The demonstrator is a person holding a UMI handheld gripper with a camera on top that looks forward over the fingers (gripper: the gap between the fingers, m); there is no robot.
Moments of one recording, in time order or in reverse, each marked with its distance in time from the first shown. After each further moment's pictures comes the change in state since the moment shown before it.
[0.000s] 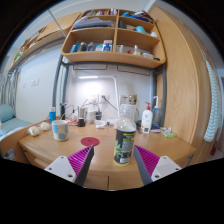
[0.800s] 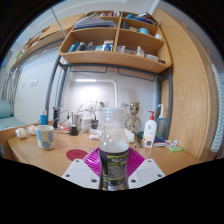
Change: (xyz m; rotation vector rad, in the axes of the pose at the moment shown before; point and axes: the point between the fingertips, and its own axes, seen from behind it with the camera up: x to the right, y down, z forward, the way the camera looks) arm 0.025 -0.023 0.100 0.103 -0.020 -0.049
